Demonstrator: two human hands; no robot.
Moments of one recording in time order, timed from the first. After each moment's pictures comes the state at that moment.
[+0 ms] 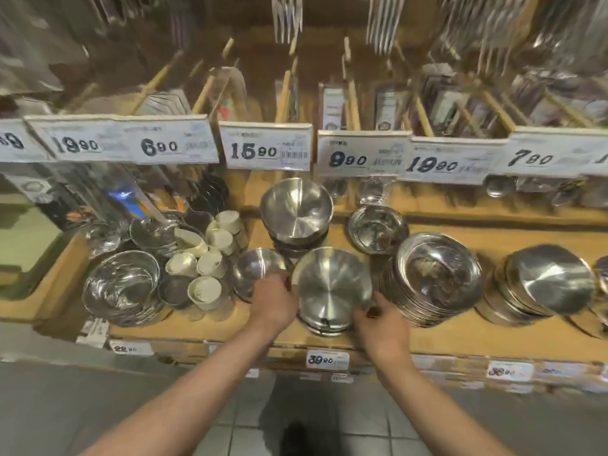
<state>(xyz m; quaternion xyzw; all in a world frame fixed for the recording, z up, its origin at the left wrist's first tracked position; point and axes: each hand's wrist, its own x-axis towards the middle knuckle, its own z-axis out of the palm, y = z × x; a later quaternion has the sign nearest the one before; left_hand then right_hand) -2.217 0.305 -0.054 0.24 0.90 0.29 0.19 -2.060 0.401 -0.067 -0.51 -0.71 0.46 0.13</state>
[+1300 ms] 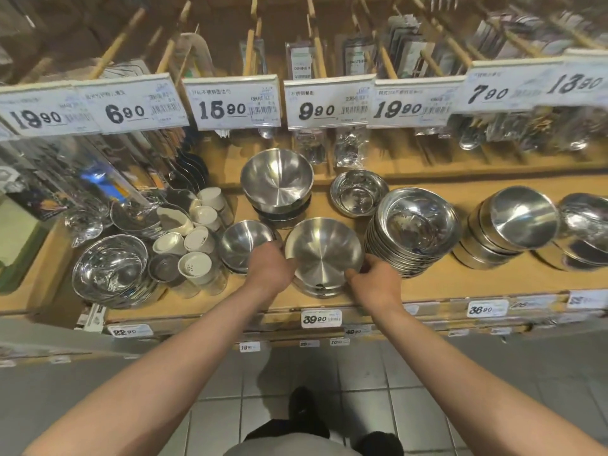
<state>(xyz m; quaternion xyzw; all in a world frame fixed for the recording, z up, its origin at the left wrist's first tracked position) -2.213 0.309 -0.052 0.27 0.90 0.23 0.24 -2.054 0.407 -0.066 -0.55 -0.70 0.44 0.11</state>
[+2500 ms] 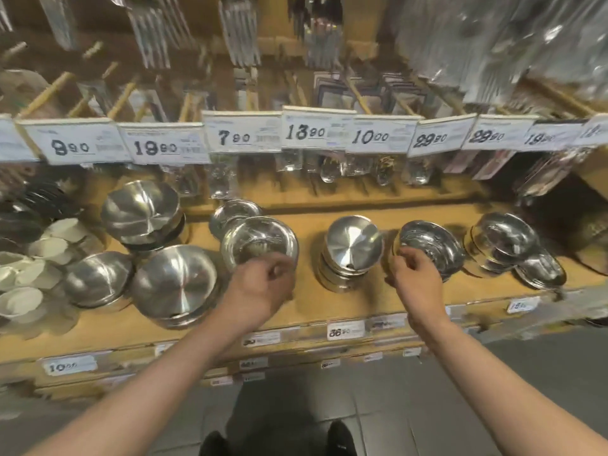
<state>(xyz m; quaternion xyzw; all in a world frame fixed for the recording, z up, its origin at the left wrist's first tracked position) -2.009 0.434 0.028 0.35 0.78 0.42 0.30 -1.818 0.610 -0.021 -0.57 -0.61 0.47 0.29</state>
